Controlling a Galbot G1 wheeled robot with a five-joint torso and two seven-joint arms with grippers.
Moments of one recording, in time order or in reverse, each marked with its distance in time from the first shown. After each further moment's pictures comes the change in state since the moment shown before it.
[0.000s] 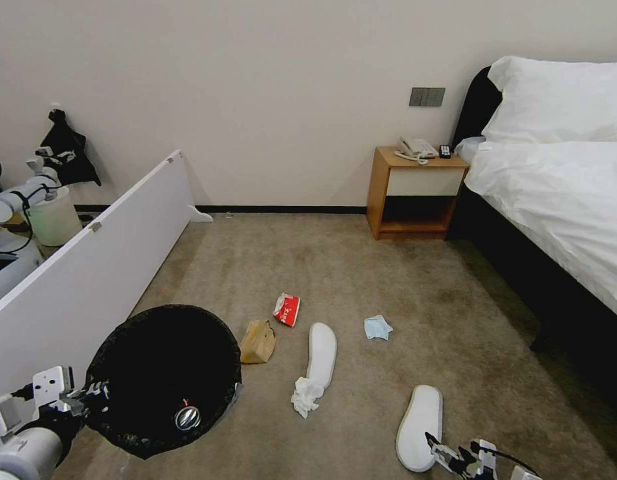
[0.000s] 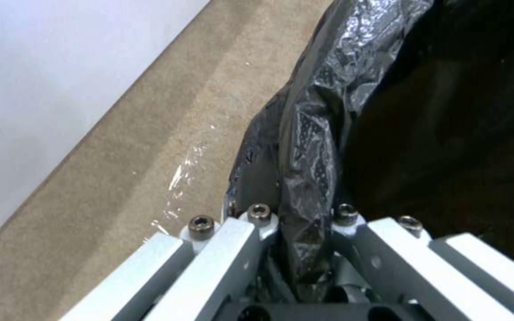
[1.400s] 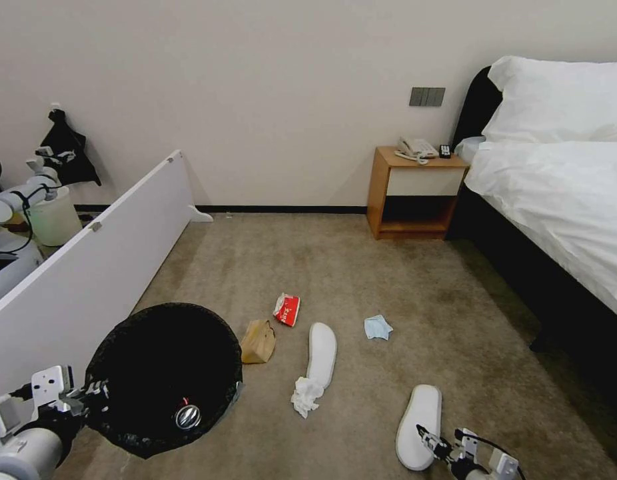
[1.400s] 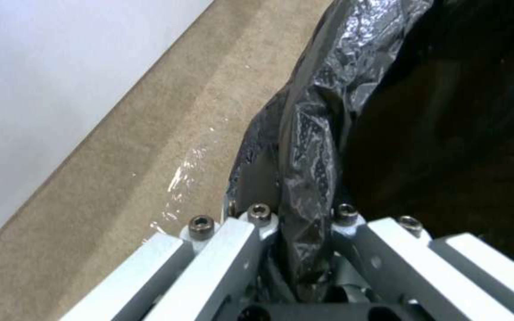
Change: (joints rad) left arm -0.002 -0.006 0.006 -0.016 -0.001 0.000 -0.017; right arm 0.122 0.008 -0.033 -0.139 0.019 -0.027 -0.016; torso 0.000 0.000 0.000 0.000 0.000
